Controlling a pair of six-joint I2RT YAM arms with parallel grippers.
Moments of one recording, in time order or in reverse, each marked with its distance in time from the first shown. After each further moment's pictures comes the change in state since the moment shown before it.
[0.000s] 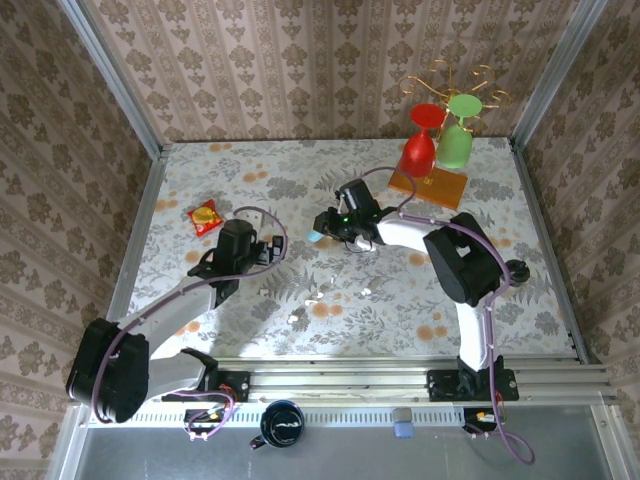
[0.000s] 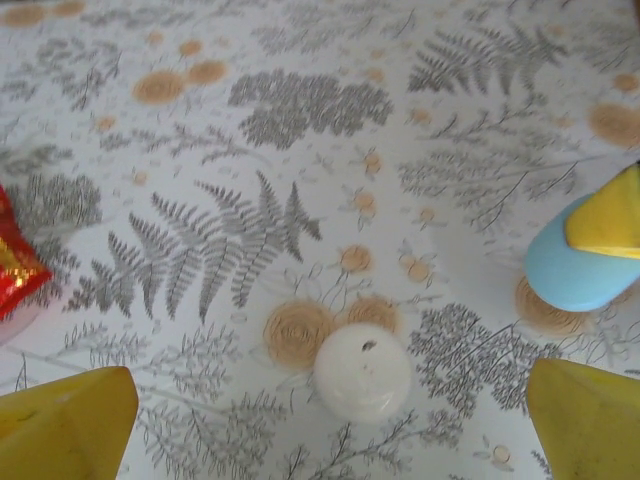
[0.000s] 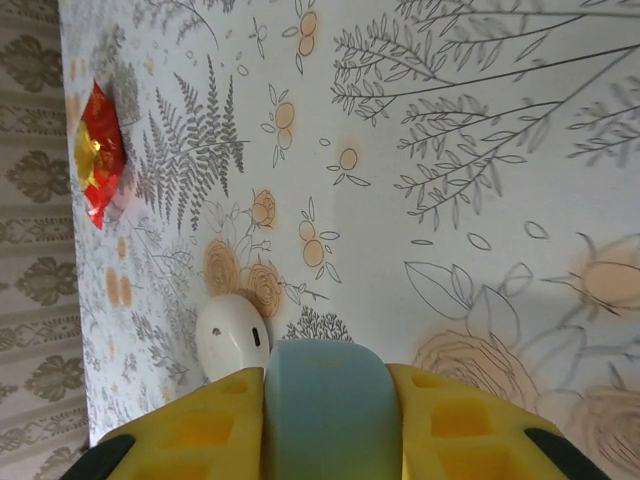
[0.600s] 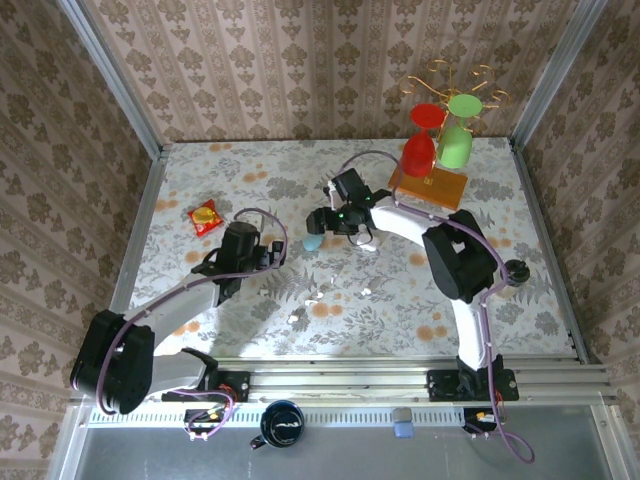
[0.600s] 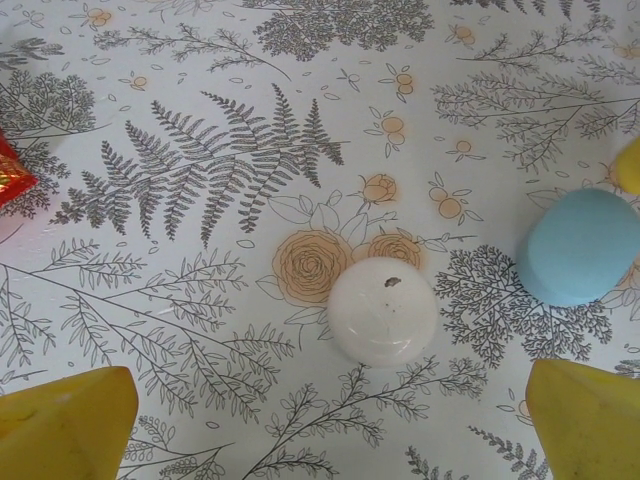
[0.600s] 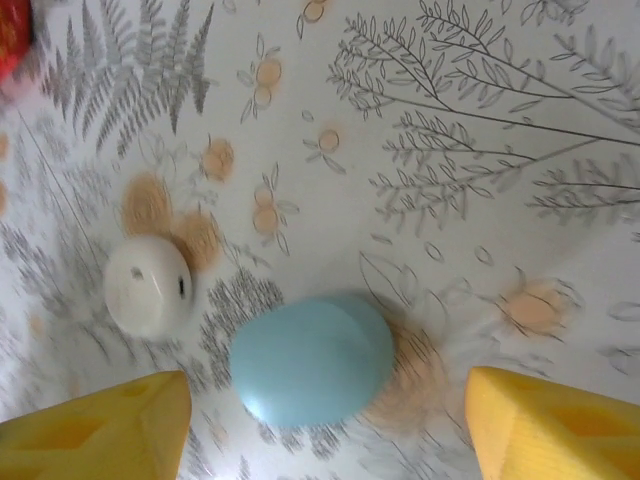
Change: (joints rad) left arm 0.002 0.040 0.000 -0.042 0.014 -0.052; right arm -0.004 -0.017 0.170 -0.372 0.074 -0.460
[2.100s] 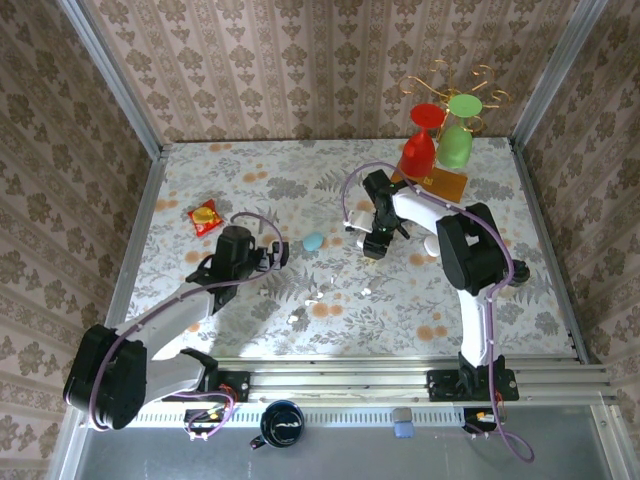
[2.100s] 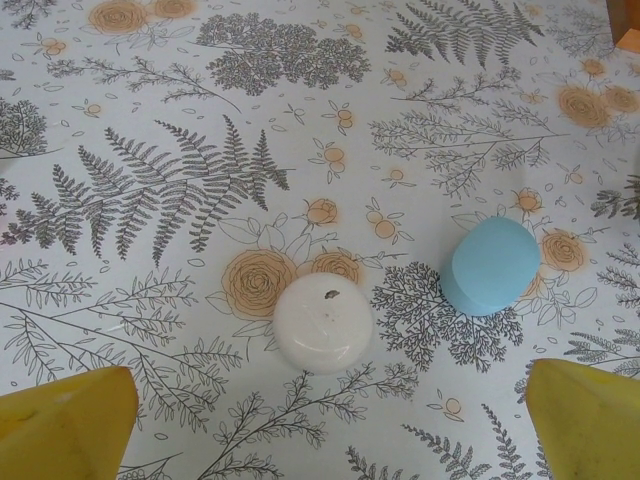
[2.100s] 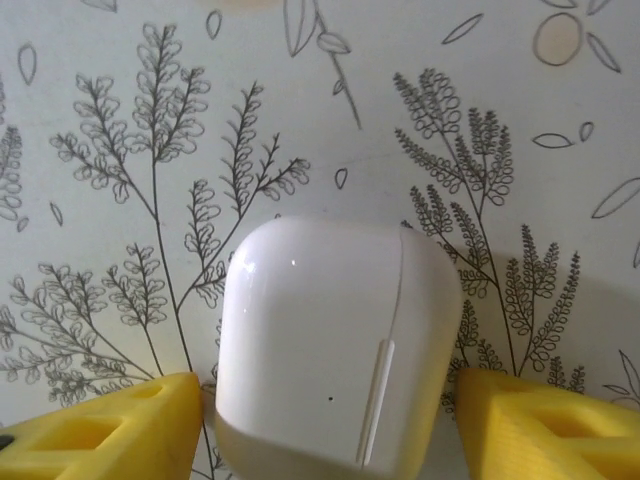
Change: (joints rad) left arm 0.000 -0.084 -0.053 0.062 0.078 -0.026; right arm -0.153 0.051 0.031 -0.423 0.200 -1.242
